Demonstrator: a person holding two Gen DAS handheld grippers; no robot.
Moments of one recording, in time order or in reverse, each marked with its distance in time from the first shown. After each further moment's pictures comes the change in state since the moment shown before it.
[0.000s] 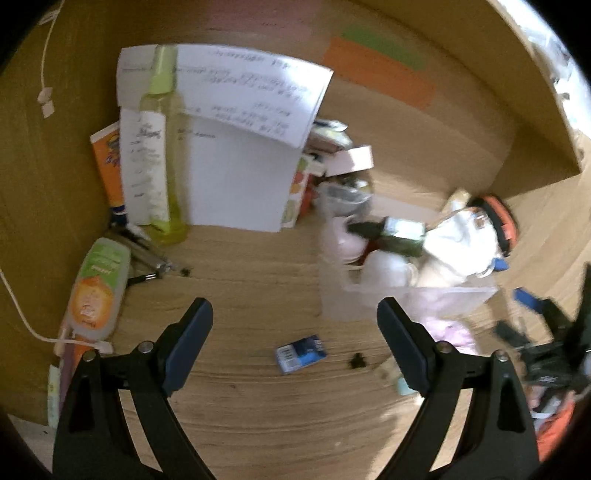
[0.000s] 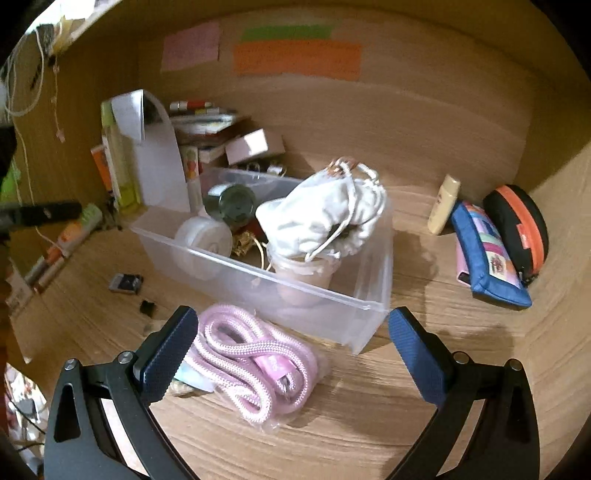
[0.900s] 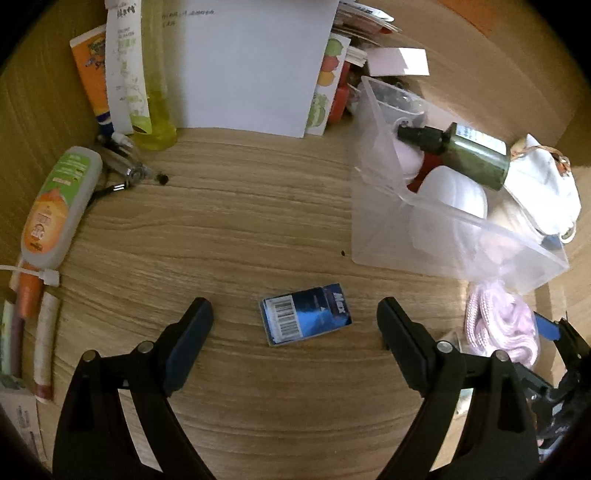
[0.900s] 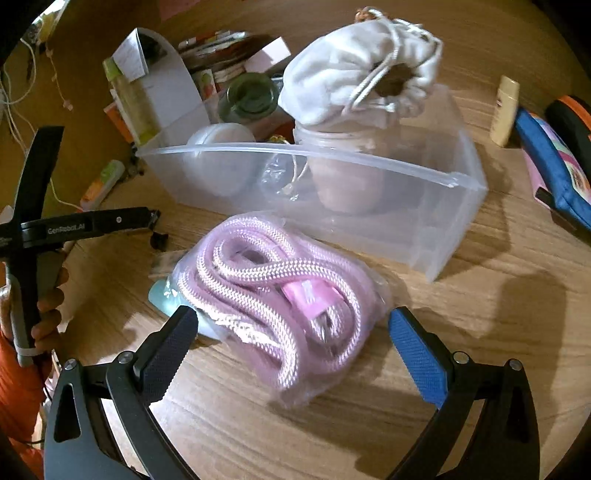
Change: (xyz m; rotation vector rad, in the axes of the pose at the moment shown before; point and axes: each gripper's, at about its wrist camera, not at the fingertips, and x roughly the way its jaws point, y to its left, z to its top) left arm 0.079 -0.018 -0.038 -0.089 0.225 0.163; right arm 0.067 0.004 -0.038 0.050 0.267 0.241
